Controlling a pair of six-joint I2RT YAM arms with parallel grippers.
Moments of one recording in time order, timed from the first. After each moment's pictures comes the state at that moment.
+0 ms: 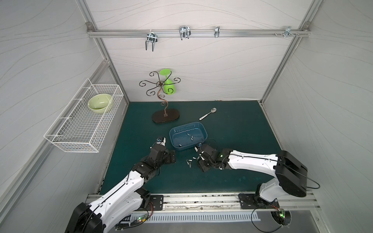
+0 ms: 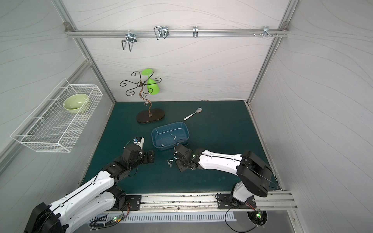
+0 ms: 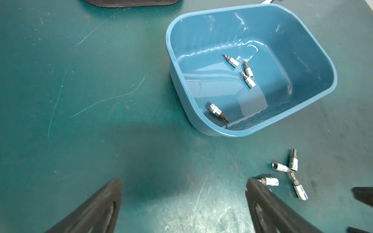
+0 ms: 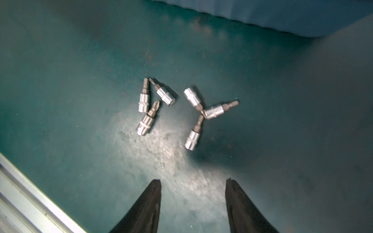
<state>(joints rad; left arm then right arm) -0.51 0.84 0.39 -0.30 -0.18 -0.43 1.12 1.57 0.92 -0.45 0.08 0.42</state>
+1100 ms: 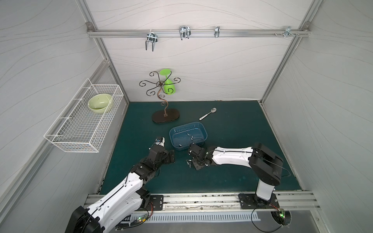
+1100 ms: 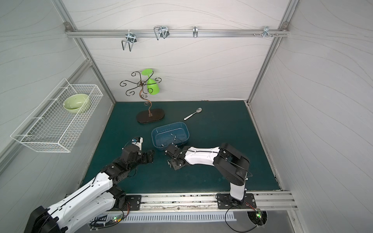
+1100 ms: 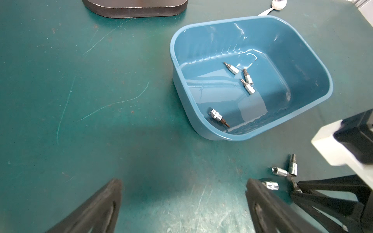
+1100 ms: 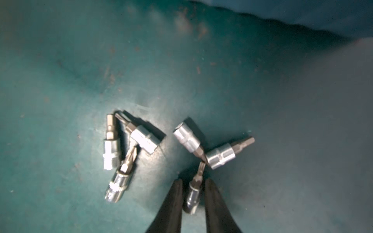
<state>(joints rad) -0.51 0.81 0.38 -0.30 -0.20 -0.43 1.13 1.81 1.08 -0.51 0.15 0.51</state>
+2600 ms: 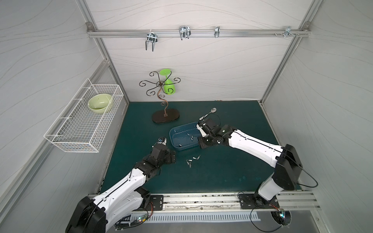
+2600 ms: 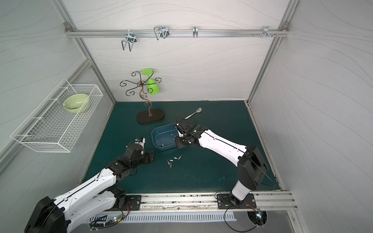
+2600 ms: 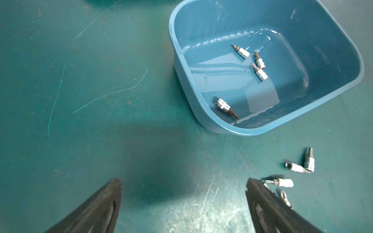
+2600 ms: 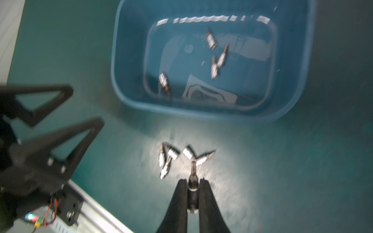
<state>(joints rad) -0.51 0.91 0.40 -0.29 -0.19 -0.42 0.85 1.66 1.35 -0.71 -0.07 0.41</state>
